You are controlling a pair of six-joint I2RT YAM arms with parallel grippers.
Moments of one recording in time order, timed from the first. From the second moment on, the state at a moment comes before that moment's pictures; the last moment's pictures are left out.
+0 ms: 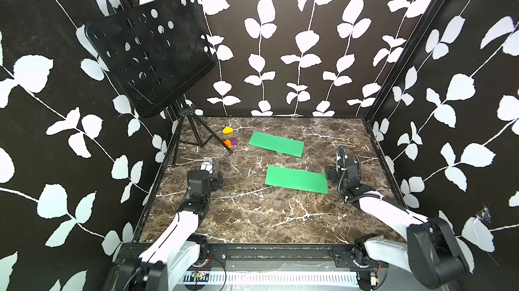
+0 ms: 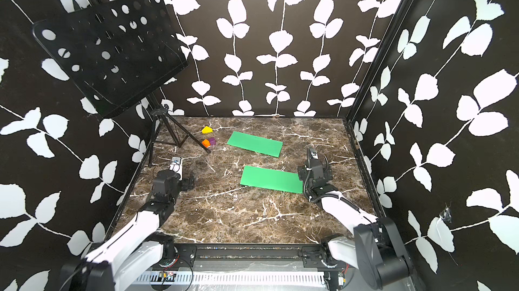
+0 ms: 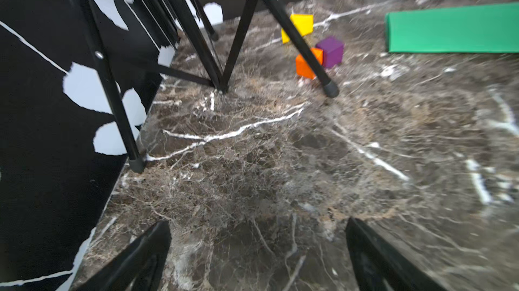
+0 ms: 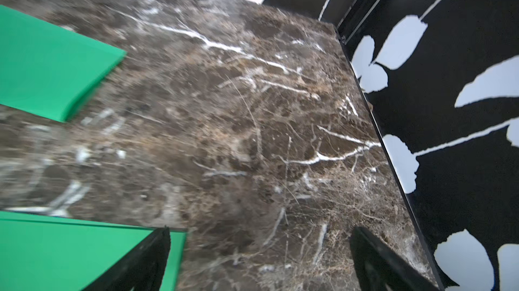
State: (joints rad) left arm -0.17 0.97 0.30 0.19 -0.26 0.14; right arm 0.27 1.22 0.44 0.18 0.45 -0.07
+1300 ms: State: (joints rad) left arm -0.04 1.57 0.42 0.76 -0.04 0.15; right arm 0.03 1.53 0.40 0.70 0.16 -0.08
